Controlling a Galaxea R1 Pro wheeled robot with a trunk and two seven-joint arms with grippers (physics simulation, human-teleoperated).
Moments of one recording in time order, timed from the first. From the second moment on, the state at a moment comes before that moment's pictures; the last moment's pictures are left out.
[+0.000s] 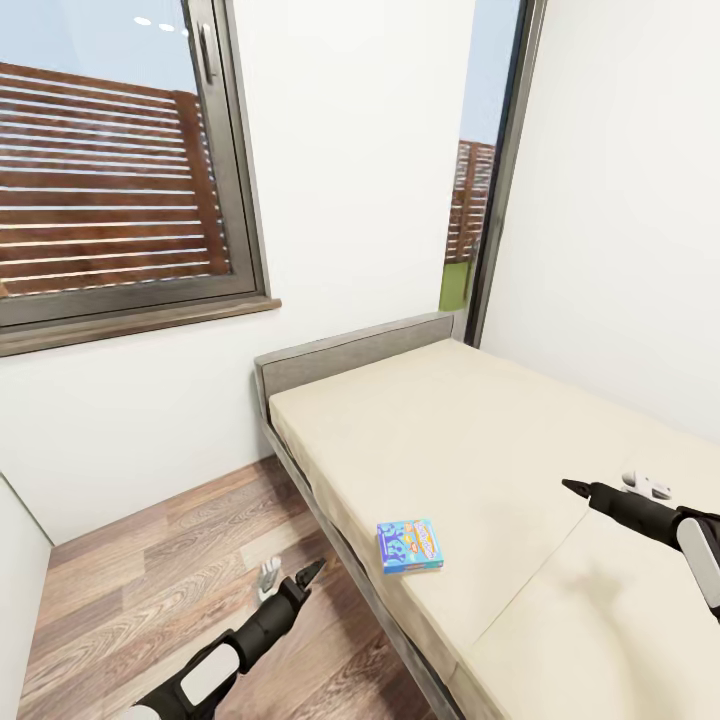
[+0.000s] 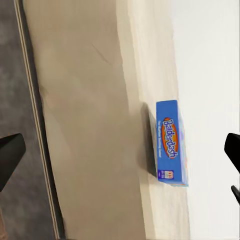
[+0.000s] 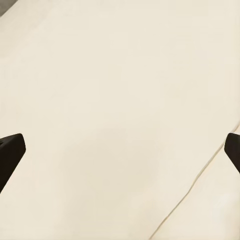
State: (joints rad) left arm -0.53 0.03 -0.56 -0.32 1.44 0.12 -0.68; right arm -0.57 -0.42 -0.32 -0.97 -0.38 0.69 0.39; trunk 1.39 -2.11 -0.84
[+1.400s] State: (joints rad) left arm -0.53 0.03 -0.58 -0.40 1.39 0.13 -0.62; right arm -0.57 -0.42 -0.32 -0.98 -0.38 0.69 0.39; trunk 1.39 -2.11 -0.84
